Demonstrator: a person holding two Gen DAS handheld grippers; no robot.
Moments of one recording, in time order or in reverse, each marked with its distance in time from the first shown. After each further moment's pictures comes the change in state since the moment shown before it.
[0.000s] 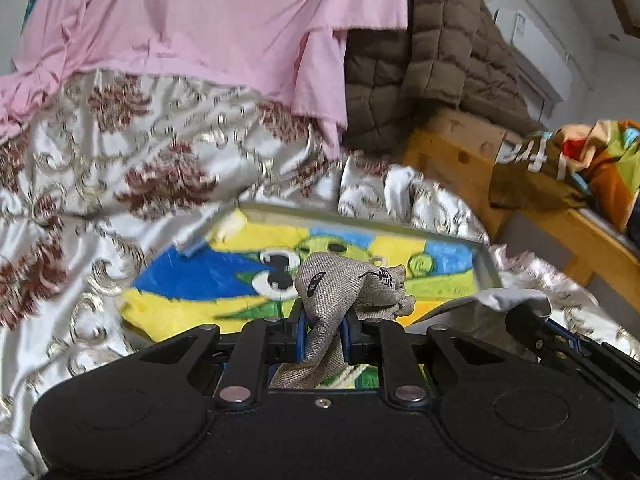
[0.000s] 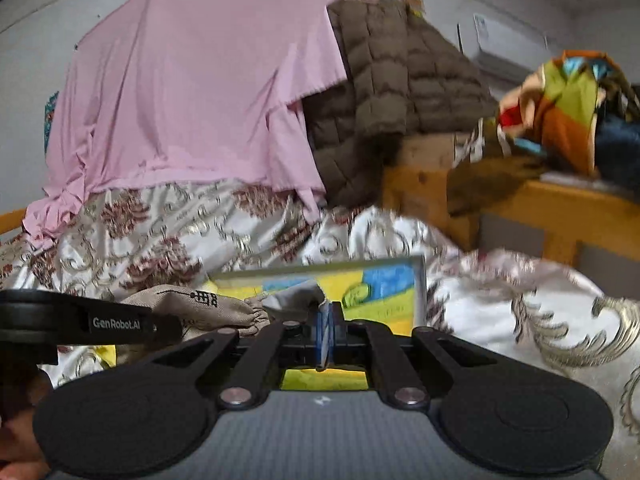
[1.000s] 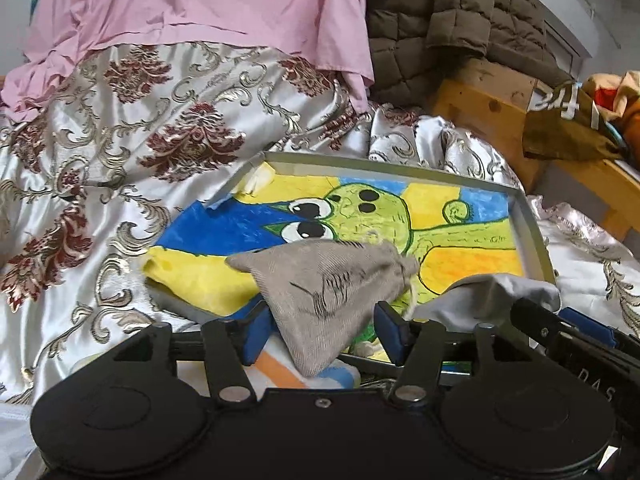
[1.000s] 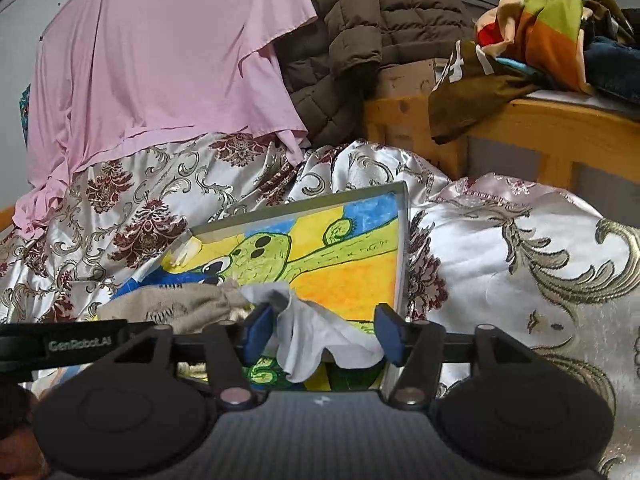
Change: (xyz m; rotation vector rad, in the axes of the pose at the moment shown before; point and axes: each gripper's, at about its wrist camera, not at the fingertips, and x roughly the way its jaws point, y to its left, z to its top) left arm 0.002 0.000 -0.014 0.028 0.107 0.112; right arm 0.012 -0.021 -0.009 0.103 0.159 0.002
